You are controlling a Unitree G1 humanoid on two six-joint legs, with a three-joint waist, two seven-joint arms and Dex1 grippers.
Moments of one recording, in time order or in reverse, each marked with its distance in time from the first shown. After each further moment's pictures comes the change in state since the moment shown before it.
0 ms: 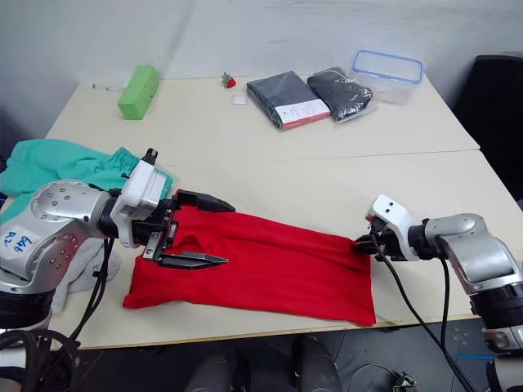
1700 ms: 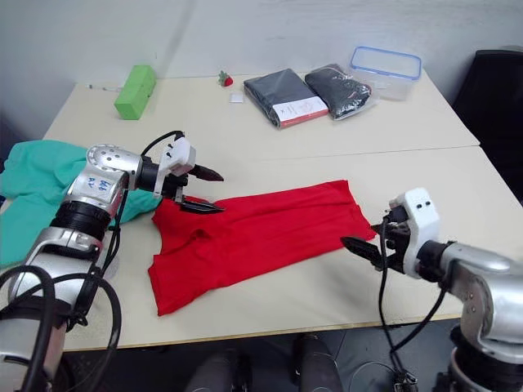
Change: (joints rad) left arm -0.575 -0.213 -0.262 1.376 0.569 -0.676 -0.187; right arm 0.244 0.504 -0.659 -0.789 0.021 0.914 -0.361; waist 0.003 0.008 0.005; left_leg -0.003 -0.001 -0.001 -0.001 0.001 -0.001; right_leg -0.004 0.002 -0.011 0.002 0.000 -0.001
